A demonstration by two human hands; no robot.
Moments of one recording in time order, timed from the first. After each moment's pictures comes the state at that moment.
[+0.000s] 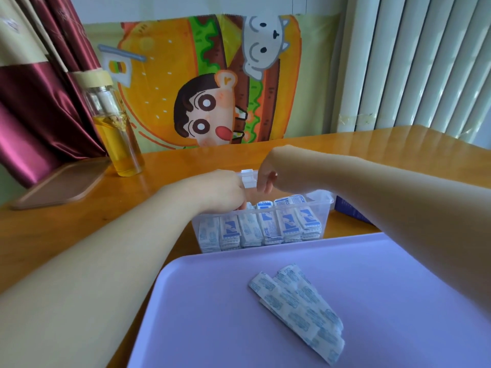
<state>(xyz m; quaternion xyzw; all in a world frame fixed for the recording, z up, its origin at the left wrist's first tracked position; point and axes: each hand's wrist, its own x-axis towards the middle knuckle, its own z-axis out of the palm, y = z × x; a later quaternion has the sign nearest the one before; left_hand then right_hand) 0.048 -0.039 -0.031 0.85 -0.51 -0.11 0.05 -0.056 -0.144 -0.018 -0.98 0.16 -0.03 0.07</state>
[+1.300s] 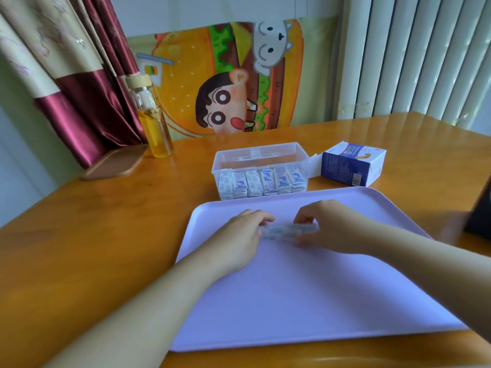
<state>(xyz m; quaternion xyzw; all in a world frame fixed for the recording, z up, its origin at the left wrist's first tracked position) -0.069 0.086 -0.103 0.79 -0.56 -0.12 0.22 -0.207 -0.054 -0.087 -0.96 0.22 -0.05 0.17</state>
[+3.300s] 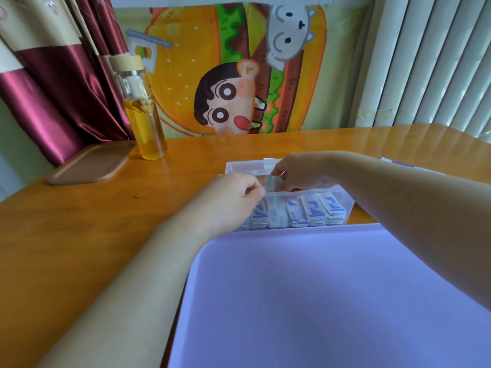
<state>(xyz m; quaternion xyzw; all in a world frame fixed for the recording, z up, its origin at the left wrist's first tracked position) 0.035 0.036 -0.052 0.82 -0.52 -0.06 0.24 -0.030 -0.132 -0.037 -0.94 0.27 0.07 0.20</state>
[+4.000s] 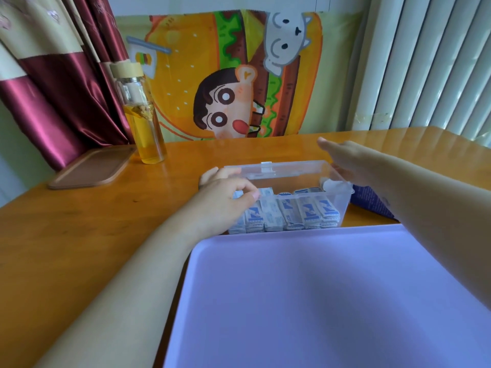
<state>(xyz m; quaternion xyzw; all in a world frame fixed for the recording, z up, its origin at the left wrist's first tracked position) 0.041 0.039 -0.057 0.82 -0.49 -0.09 0.27 -0.067 -0.190 -0.040 -0.73 0.47 -0.18 0.46</state>
